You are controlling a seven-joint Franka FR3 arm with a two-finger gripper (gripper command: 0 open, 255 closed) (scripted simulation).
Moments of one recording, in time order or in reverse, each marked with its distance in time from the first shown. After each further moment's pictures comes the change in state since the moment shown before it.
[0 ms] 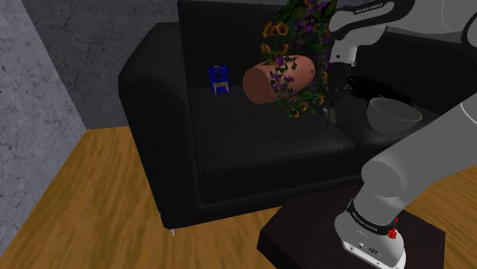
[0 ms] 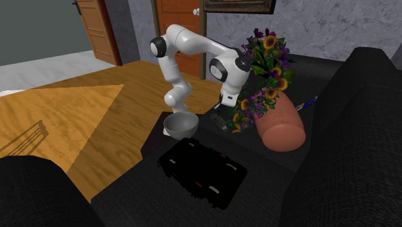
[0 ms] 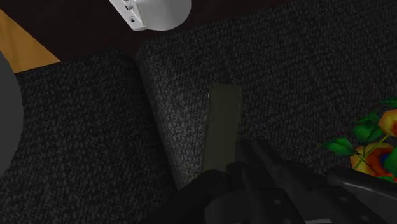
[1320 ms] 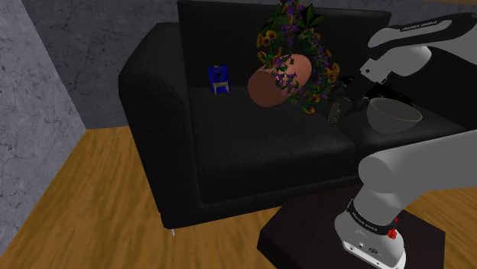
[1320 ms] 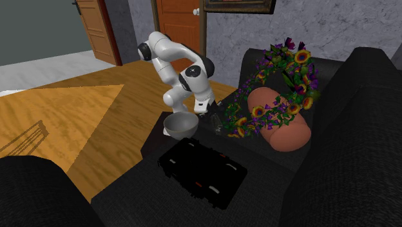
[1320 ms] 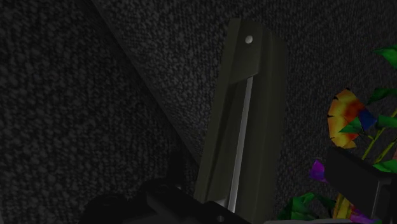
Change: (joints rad) arm -0.145 -0.335 -0.124 -0.403 0.130 0.502 -0.069
